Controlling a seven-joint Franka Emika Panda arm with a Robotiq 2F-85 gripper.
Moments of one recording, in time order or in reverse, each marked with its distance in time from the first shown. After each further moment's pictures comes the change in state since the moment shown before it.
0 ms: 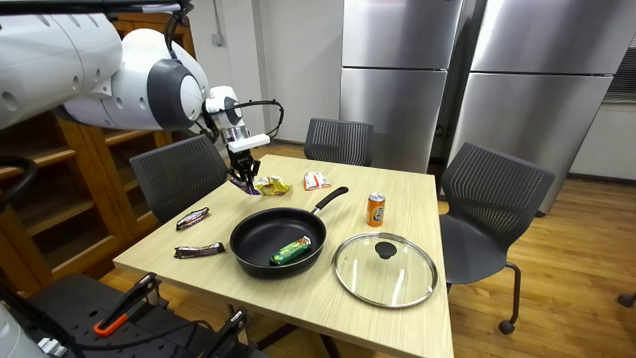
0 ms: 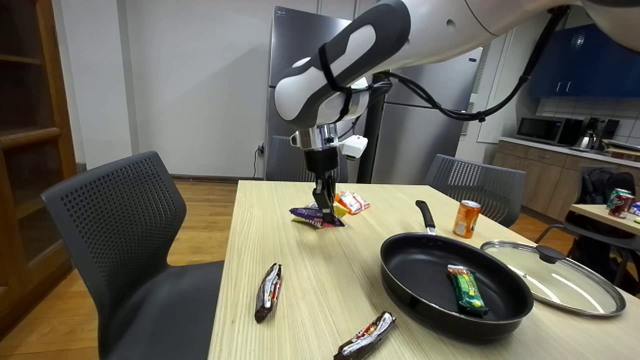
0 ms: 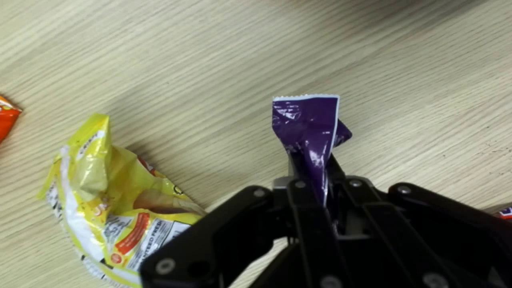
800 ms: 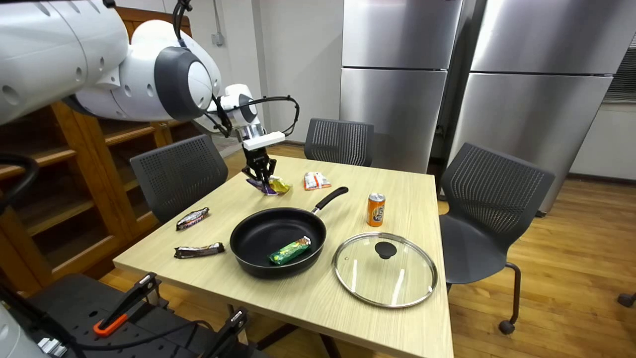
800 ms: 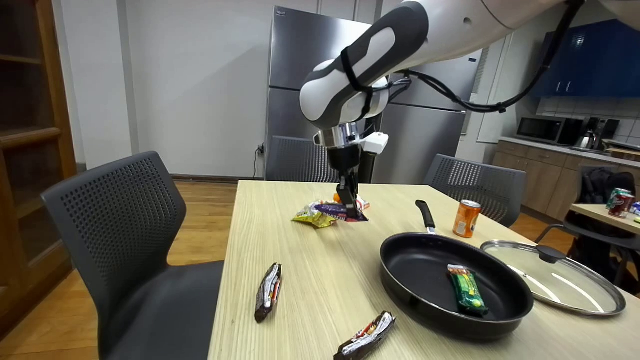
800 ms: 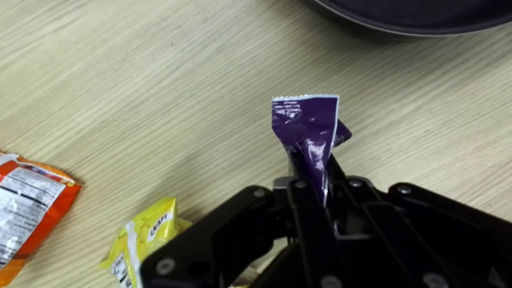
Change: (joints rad) arm -0.052 -0.045 -0.047 -0.067 0.000 0.004 0.011
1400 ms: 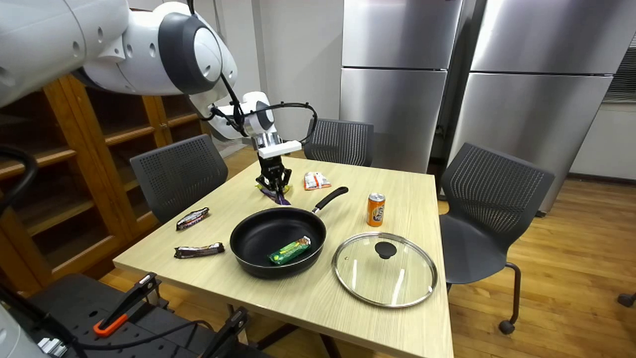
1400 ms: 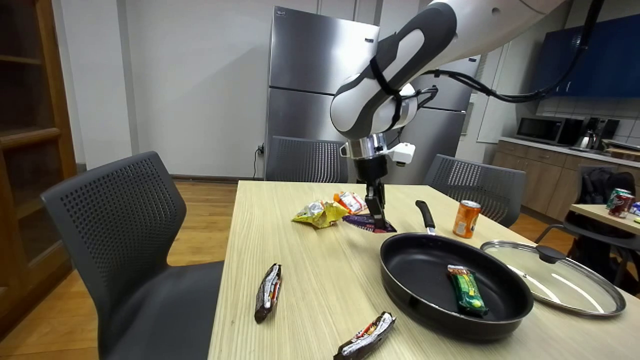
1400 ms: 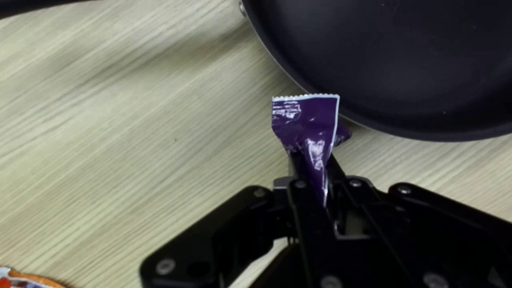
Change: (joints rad) arm -0.075 -0.127 -0.017 -0.281 0.000 0.101 0.002
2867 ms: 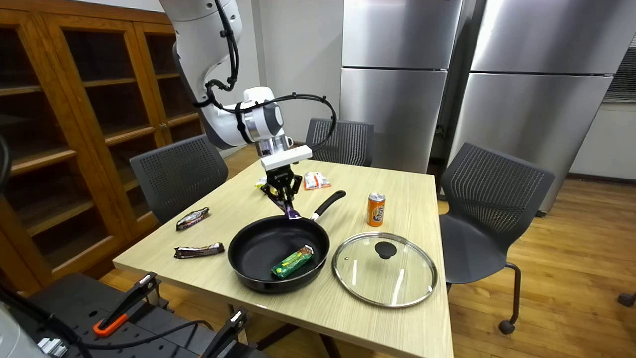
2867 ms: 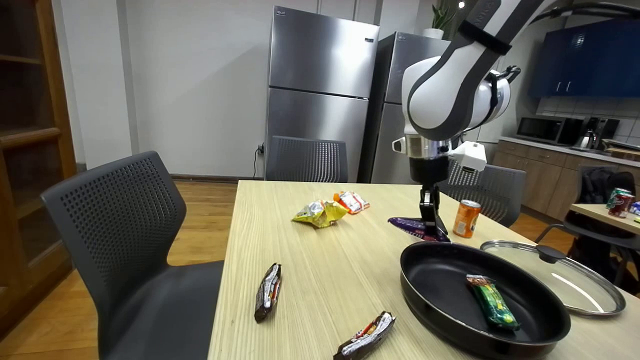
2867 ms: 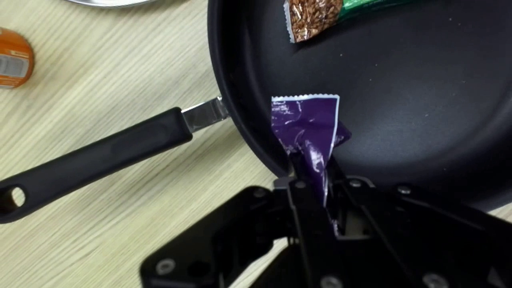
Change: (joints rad) arm -0.100 -0.445 -0.019 -0.799 -0.108 0.463 0.168
